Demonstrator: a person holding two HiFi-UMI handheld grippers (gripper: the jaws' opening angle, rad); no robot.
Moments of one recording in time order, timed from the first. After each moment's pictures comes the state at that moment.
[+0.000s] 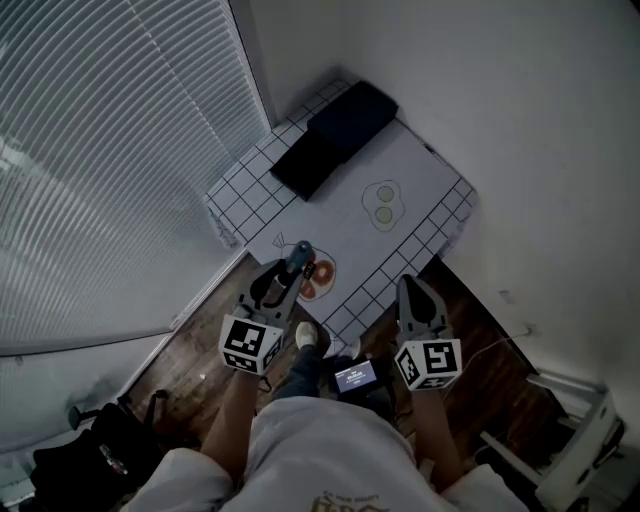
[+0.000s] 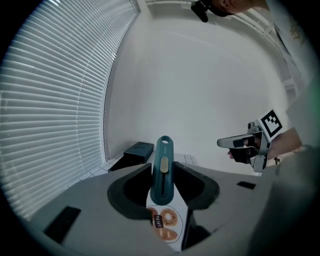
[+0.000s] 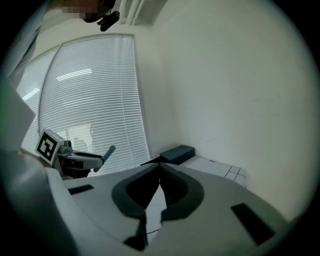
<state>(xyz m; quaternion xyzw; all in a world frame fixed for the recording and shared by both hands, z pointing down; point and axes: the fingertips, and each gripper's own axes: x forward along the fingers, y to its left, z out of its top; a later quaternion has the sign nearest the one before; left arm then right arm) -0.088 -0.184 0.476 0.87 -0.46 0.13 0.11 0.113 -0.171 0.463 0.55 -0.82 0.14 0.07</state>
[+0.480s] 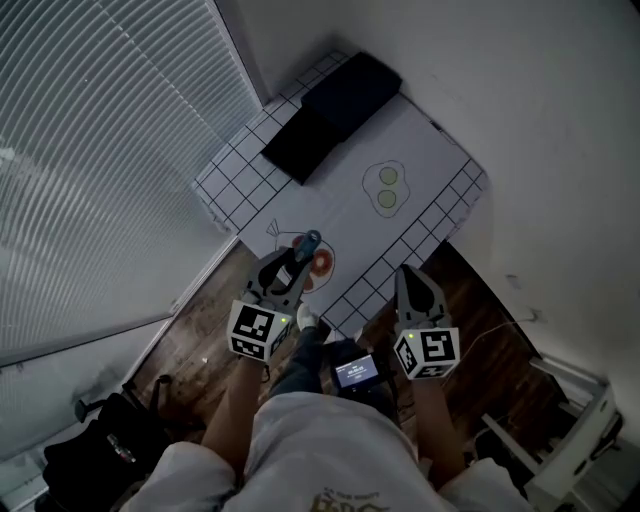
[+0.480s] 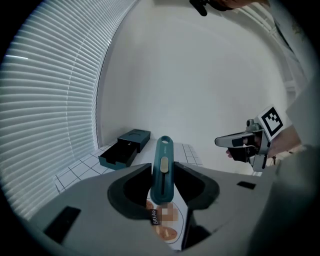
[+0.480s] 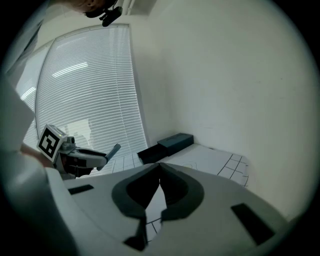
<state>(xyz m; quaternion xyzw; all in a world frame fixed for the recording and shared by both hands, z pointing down) -0.067 -0.204 0.532 0.87 -0.43 0.17 0.15 0.116 -0.188 0.516 0.55 -0.81 0.17 0.11</state>
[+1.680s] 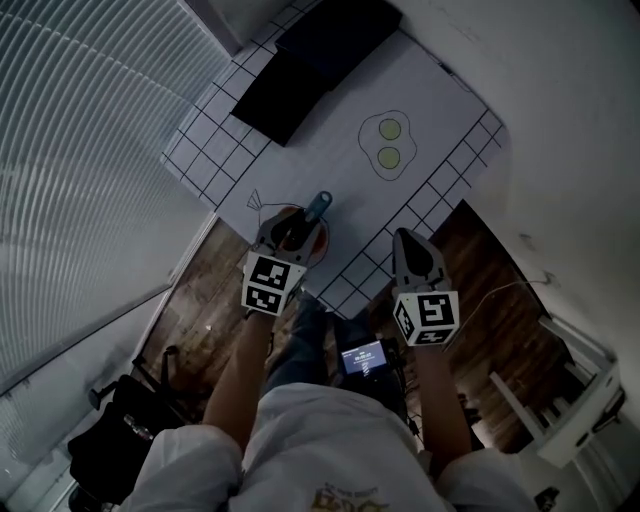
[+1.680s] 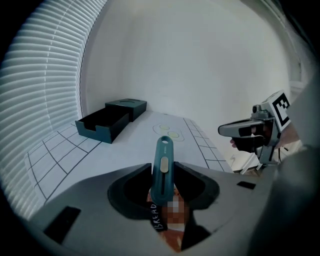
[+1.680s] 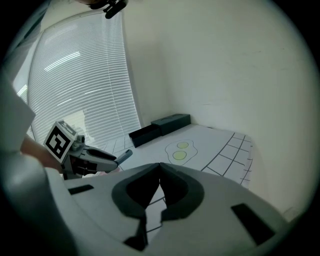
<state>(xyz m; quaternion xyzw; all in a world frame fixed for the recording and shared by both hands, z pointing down) -0.033 -0.240 0.656 0.86 -0.38 0.26 0.21 0.123 -0.213 0.613 0.54 -0.80 0.22 0.17</state>
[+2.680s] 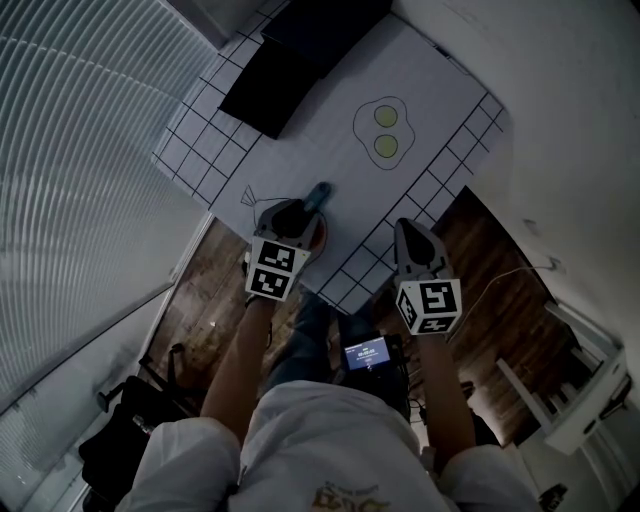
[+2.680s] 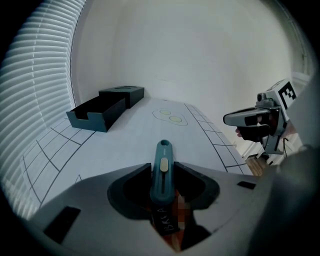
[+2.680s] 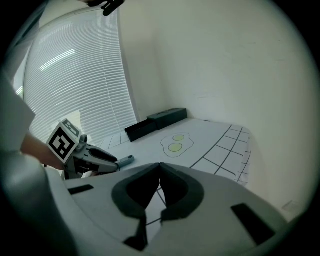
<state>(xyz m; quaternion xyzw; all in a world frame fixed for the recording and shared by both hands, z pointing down) -0.032 -0.243 0.696 0.84 -0.37 0.33 0.21 0.131 -0.212 0.639 0.55 -0.79 0.24 0.17</state>
